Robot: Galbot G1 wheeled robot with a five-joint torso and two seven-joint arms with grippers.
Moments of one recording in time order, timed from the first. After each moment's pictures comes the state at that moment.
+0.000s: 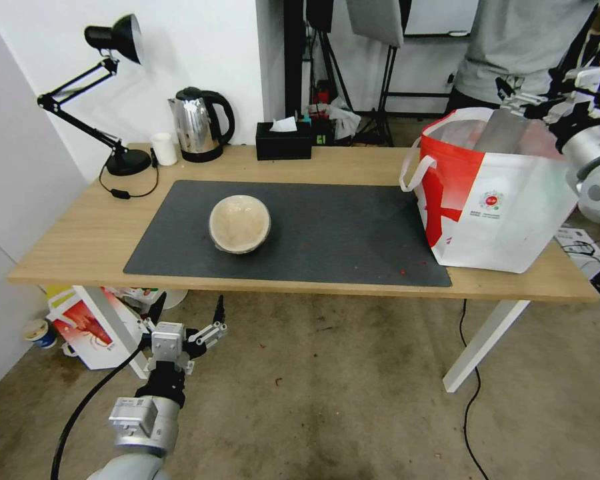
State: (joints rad) left arm 1.80 -1.50 -0.55 -2.30 0.00 0.00 0.00; right arm -0.42 0.56 0.16 1.50 0.95 -0.01 -0.04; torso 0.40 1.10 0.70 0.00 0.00
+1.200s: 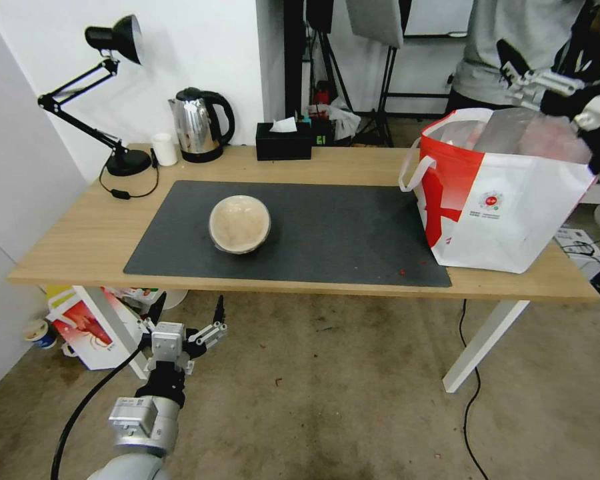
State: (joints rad) left arm 1.80 -1.50 -0.55 -2.30 0.00 0.00 0.00; right arm -1.07 0.52 0.76 2.29 1.05 -0.07 0.22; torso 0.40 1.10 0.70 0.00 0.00
